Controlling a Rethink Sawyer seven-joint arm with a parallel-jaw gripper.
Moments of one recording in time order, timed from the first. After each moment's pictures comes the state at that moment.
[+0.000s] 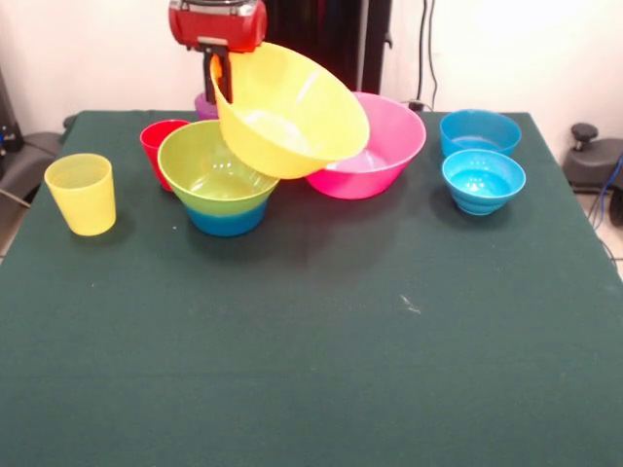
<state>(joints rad) -0.78 -0.90 0.27 2.13 -0.39 0.23 1.83</state>
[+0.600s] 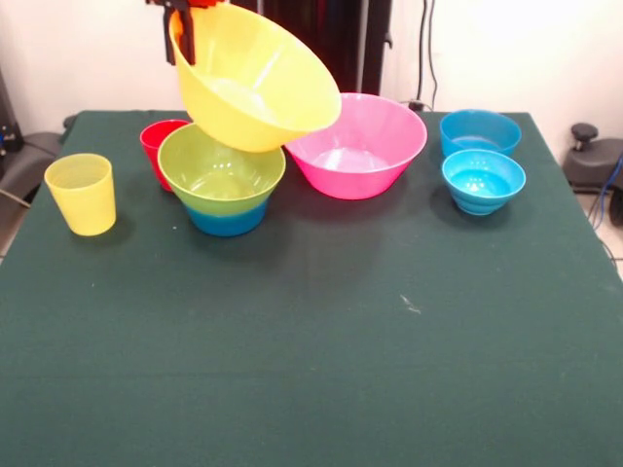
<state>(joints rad) -0.90 -1.05 0.39 2.15 -0.36 0.35 1.83</state>
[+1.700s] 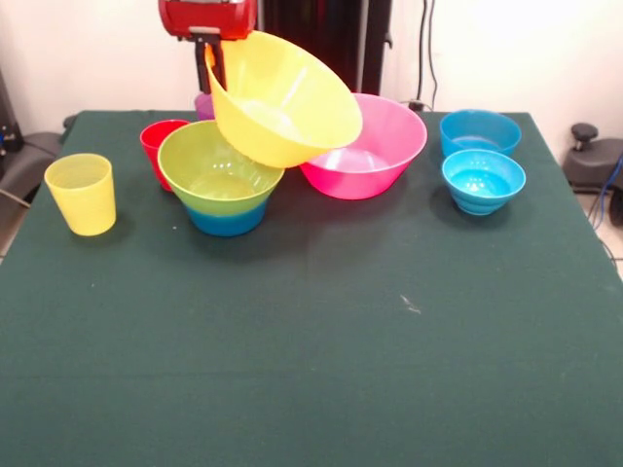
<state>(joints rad) -0.89 -0.92 0.40 2.15 -0.49 0.31 1.83</state>
